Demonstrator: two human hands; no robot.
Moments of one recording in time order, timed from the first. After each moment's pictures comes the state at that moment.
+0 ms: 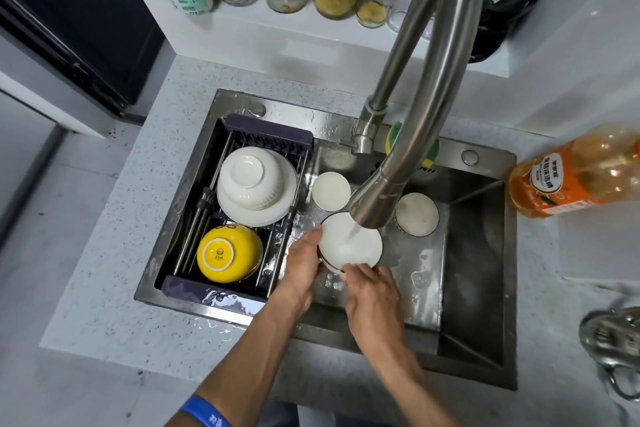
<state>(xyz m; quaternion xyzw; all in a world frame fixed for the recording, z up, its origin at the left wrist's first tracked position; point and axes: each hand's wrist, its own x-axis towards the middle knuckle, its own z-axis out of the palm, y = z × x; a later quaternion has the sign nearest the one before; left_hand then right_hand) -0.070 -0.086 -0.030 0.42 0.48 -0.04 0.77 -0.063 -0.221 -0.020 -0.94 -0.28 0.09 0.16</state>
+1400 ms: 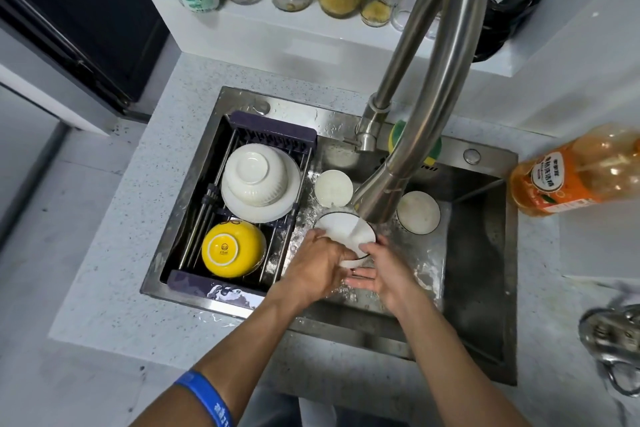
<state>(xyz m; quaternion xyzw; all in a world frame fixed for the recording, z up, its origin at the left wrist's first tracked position) -0.079 -0.076 -0.050 0.94 0.03 -0.11 0.31 -0.006 -0.208 -0.021 -0.63 0.25 0.47 0.56</state>
